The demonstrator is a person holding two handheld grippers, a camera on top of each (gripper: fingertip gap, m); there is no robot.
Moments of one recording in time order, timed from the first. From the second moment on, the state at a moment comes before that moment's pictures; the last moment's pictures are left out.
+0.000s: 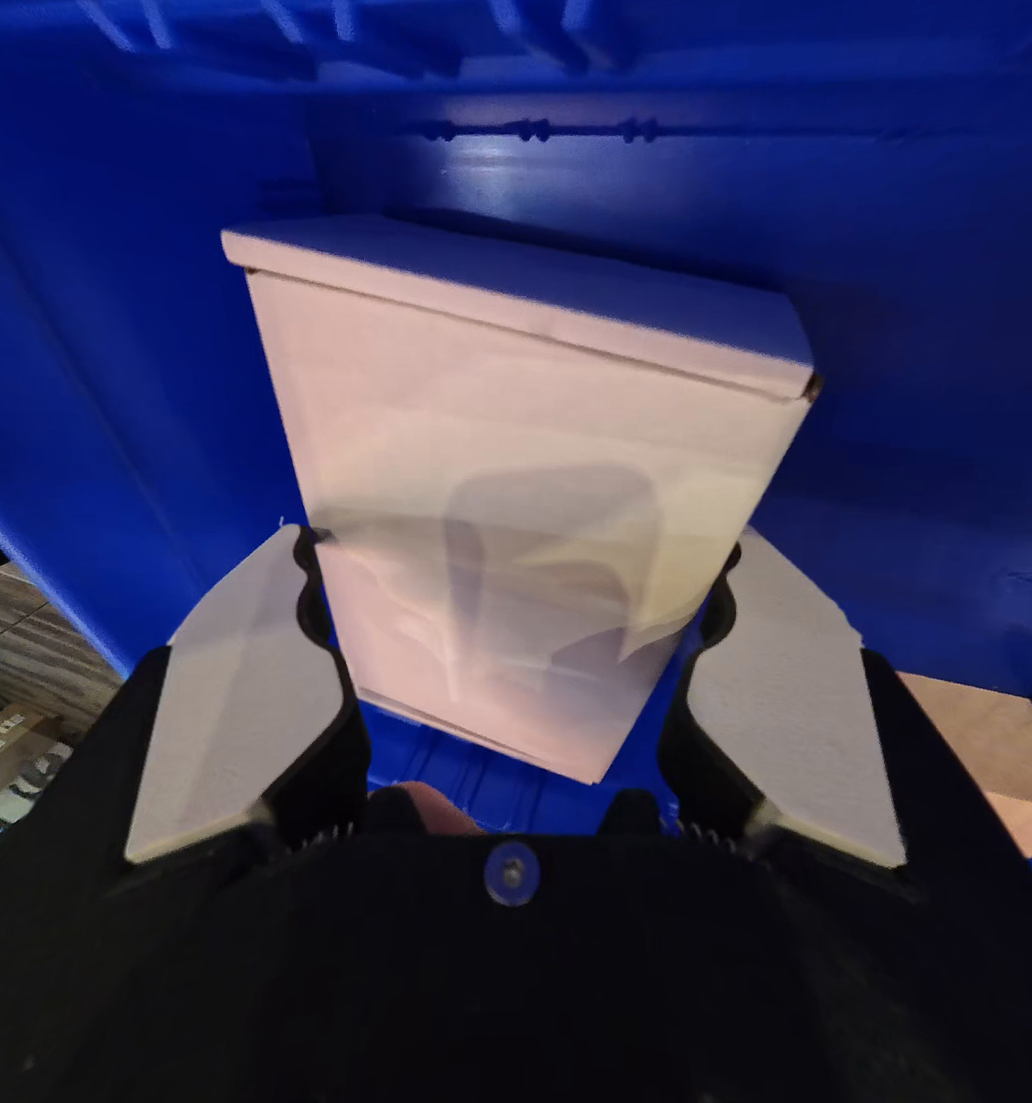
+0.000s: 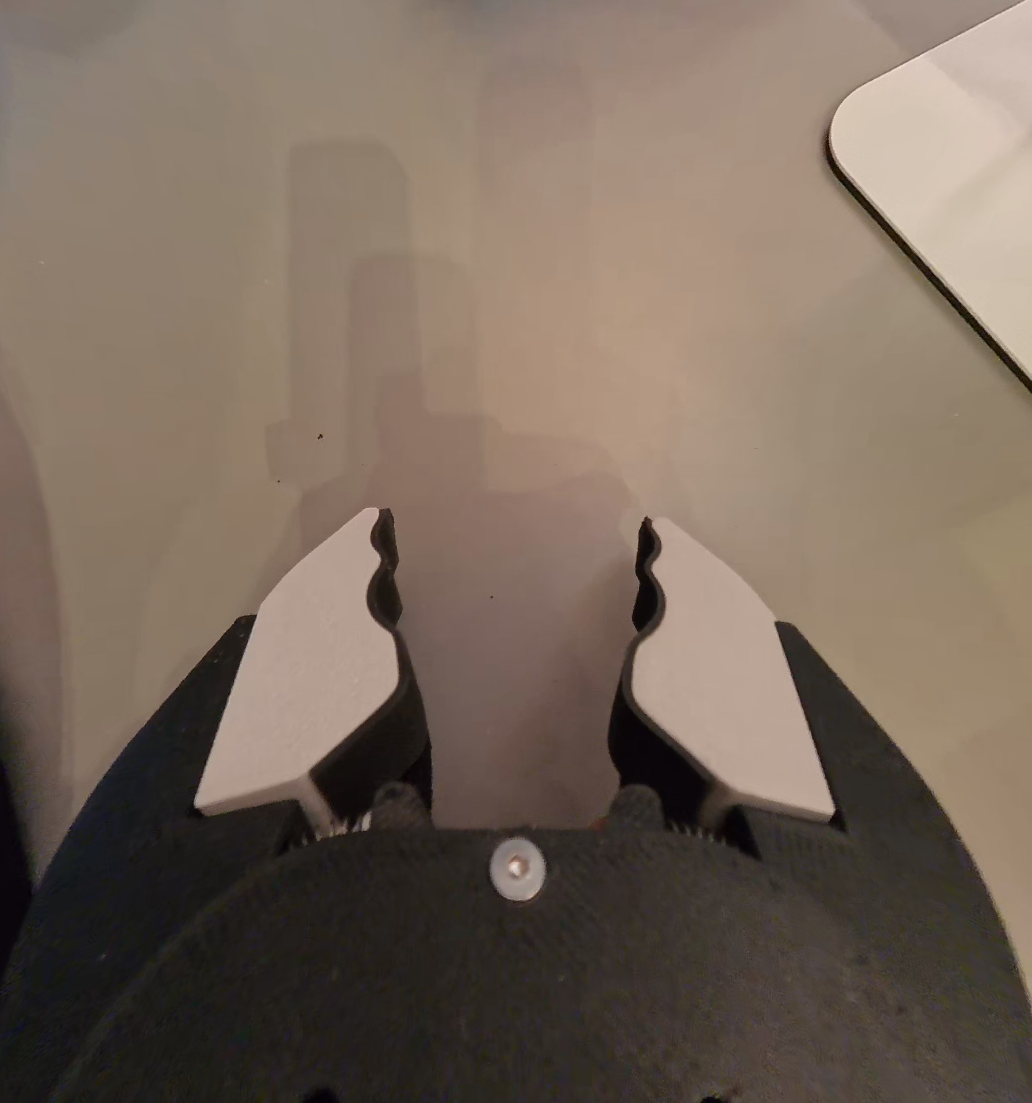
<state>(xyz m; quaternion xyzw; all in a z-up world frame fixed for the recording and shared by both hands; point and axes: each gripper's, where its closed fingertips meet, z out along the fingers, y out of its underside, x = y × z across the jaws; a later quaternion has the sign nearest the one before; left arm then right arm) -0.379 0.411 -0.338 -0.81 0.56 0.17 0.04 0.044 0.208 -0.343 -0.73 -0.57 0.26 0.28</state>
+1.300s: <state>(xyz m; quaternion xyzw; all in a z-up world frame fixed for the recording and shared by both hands) -0.379 0.415 -0.332 -0.82 0.54 0.19 0.03 0.046 0.205 -0.332 -0.71 -0.58 0.27 0.29</state>
